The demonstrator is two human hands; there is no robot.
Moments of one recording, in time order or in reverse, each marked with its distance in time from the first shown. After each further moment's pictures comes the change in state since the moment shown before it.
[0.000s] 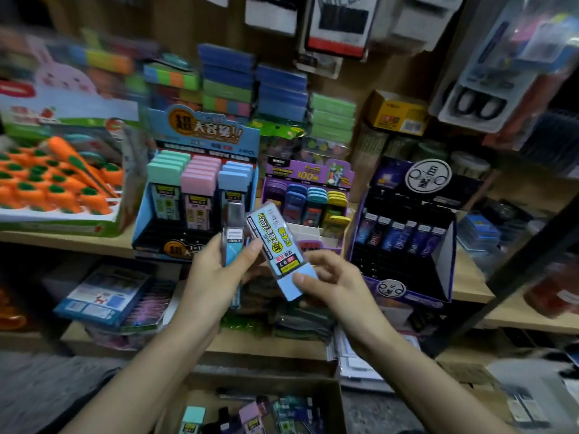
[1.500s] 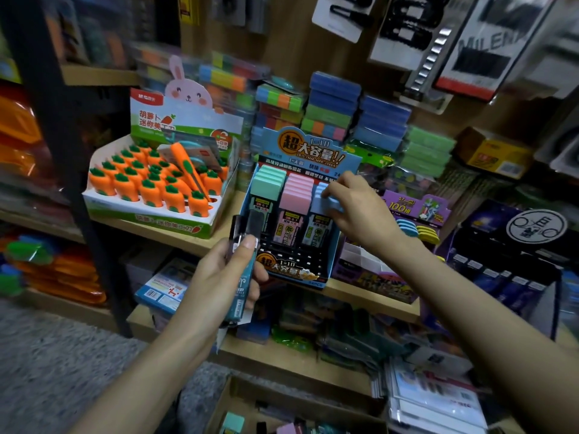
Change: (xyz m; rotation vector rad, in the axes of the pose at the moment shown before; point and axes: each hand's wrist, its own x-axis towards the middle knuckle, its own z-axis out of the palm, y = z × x) left_hand -0.010 0.046 -0.102 -0.025 0.090 -0.121; right_hand 0.141 -0.067 0.073 -1.442 0.007 -0.762
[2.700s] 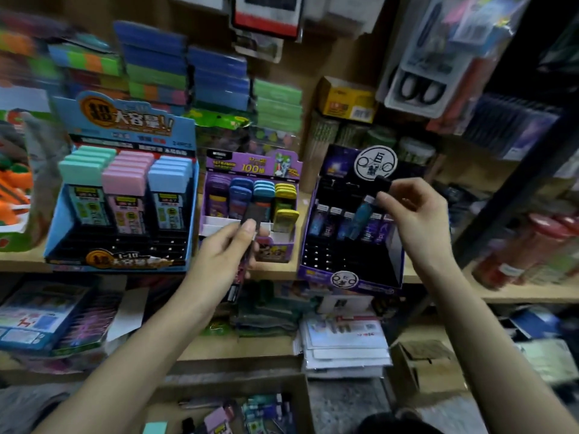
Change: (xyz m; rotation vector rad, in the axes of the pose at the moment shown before) left_hand 0.019 -0.052 0.172 0.162 -0.286 0.069; right_hand -0.196 0.149 -0.065 0.675 0.533 0.776
